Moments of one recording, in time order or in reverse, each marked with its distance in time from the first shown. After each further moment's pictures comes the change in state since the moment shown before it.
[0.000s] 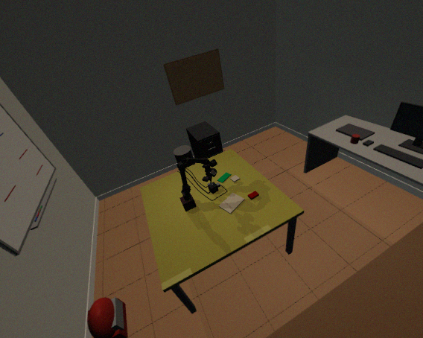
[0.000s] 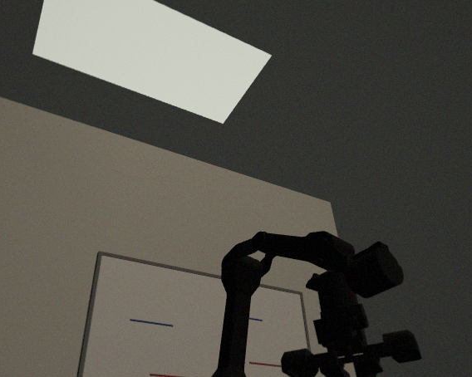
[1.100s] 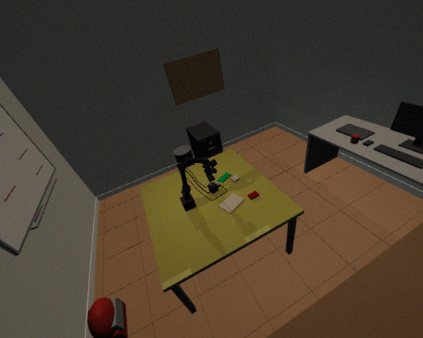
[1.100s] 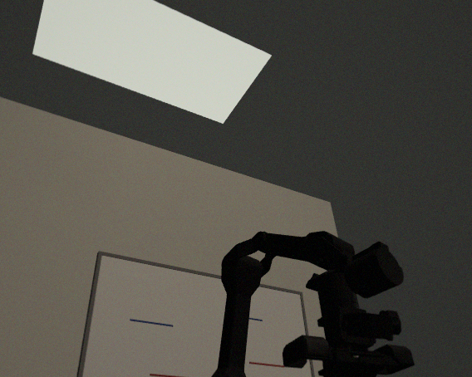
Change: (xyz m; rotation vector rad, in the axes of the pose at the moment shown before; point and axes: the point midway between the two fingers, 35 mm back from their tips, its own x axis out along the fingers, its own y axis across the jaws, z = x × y) arm 0.000 0.000 0.000 -0.864 0.000 0.000
